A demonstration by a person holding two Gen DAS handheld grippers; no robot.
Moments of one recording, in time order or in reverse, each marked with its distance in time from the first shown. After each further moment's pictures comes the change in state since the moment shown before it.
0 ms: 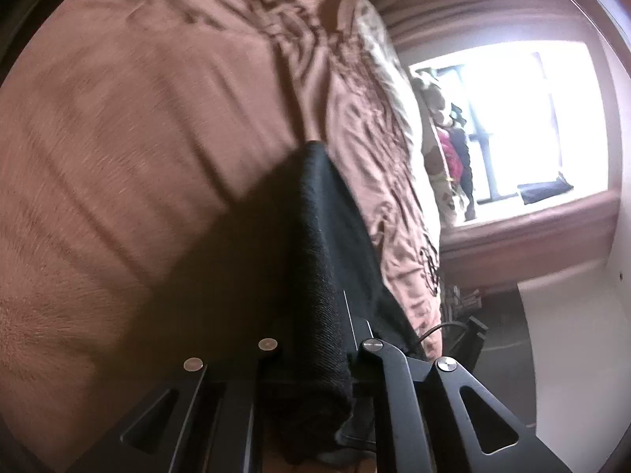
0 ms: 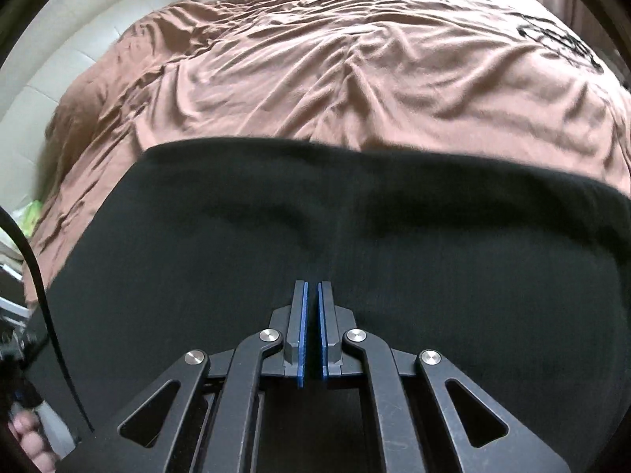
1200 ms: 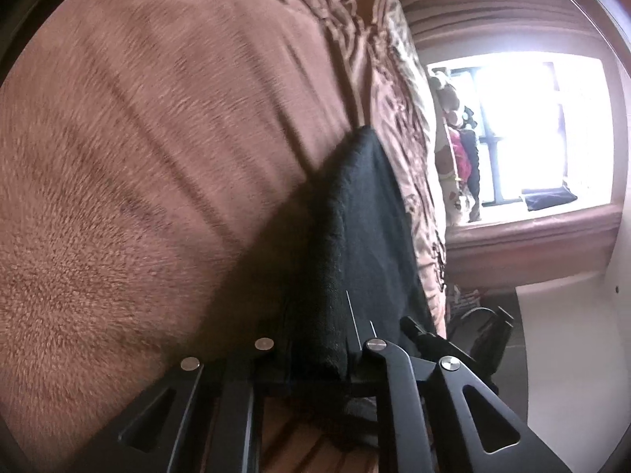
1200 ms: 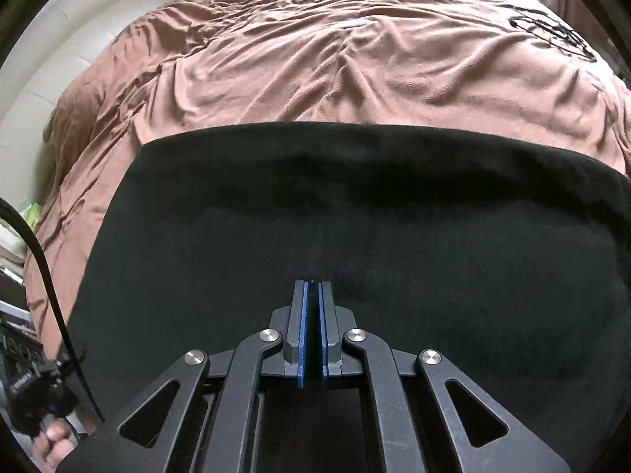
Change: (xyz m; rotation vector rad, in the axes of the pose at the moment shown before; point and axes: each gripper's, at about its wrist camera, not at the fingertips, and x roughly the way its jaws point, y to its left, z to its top) left arm 0.004 0.067 -0.005 -0.068 0.035 -0.014; right arm 0.000 0.003 0.001 0.004 -0.007 -0.028
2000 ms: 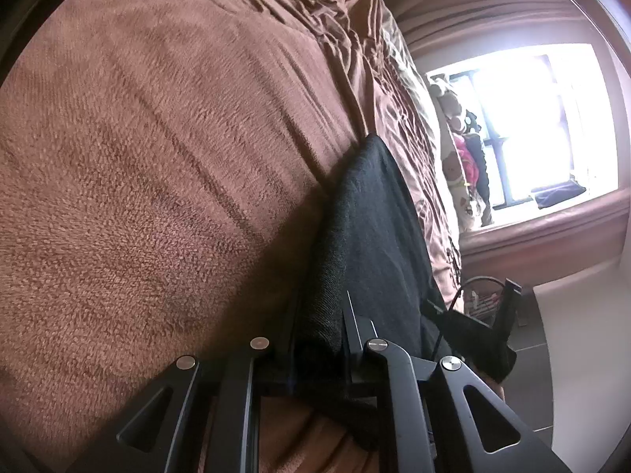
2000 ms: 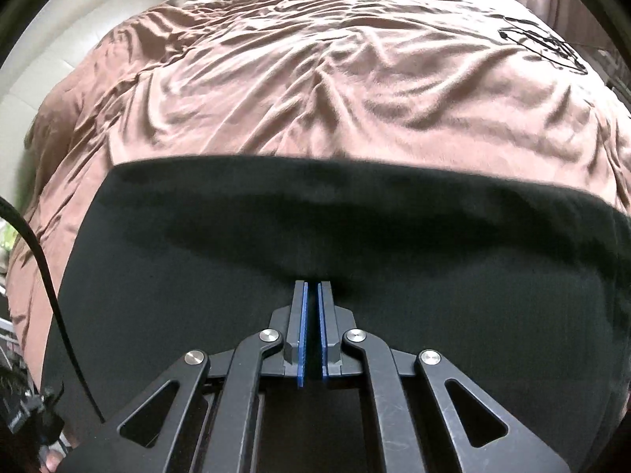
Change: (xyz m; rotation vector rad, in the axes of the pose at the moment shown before) left arm 0.003 0.005 -0.011 0.040 -0.069 0.058; right arm 0.013 -0.007 0.029 0.001 -0.026 -0.087
